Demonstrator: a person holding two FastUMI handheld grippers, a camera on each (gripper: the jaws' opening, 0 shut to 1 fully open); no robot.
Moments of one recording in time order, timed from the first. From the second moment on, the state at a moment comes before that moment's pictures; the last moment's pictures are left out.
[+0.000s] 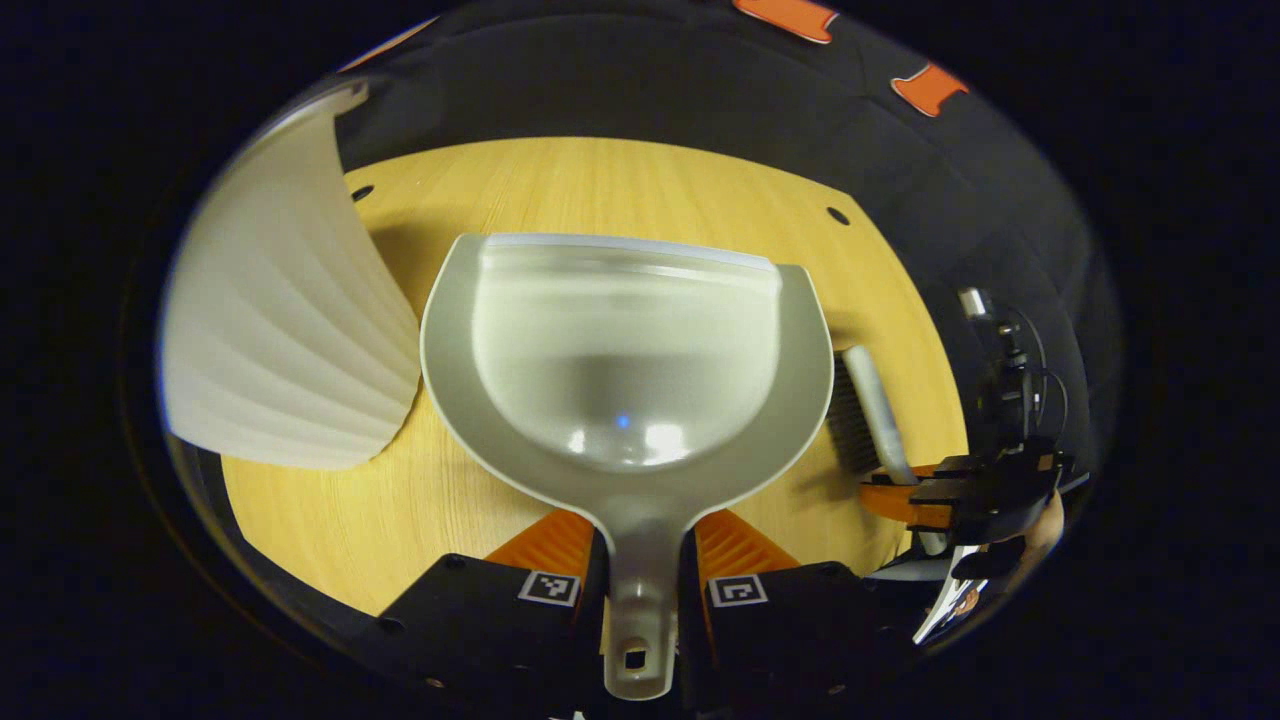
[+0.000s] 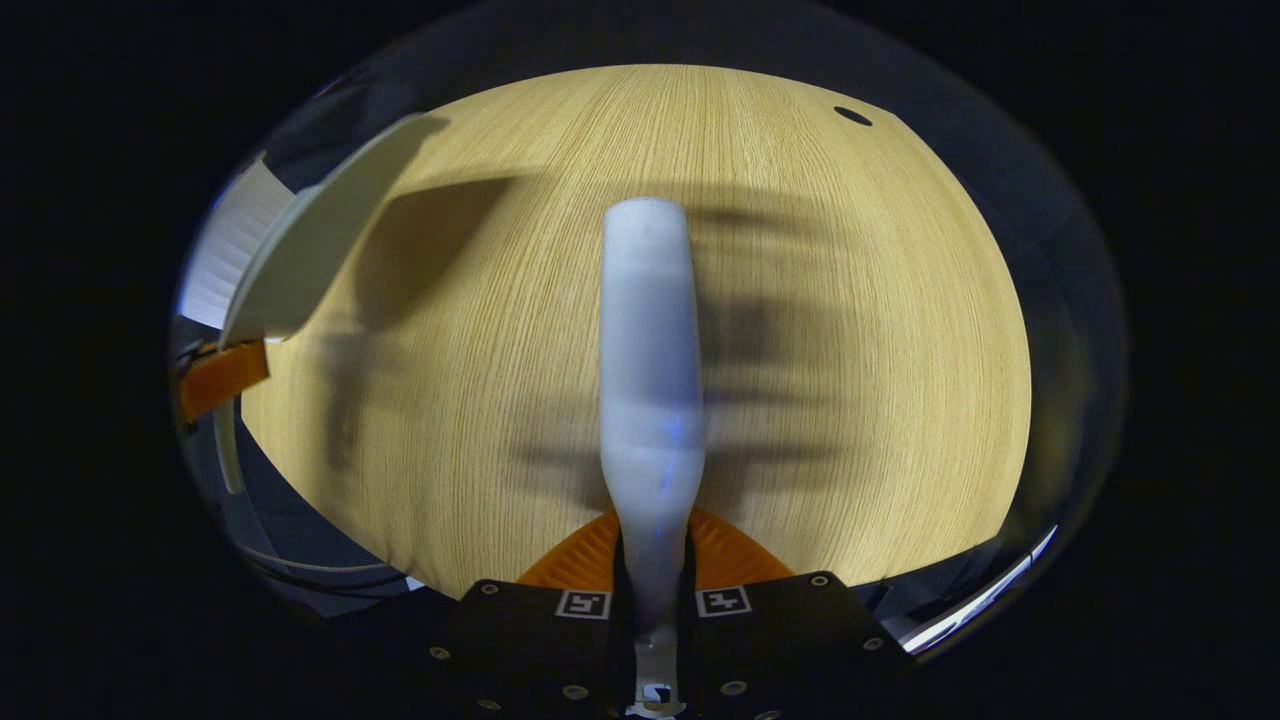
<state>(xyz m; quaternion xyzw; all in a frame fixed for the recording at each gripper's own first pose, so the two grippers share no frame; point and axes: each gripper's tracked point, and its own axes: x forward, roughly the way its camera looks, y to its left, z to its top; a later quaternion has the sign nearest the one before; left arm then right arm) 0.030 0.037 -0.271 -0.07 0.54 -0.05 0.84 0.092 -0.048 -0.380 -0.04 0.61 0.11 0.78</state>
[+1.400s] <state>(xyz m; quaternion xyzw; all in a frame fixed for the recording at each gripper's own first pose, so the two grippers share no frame) 0.020 0.047 -0.309 -0.07 0.59 -0.03 0.81 0.101 -0.045 -0.375 -0.02 0.57 0.13 0.81</state>
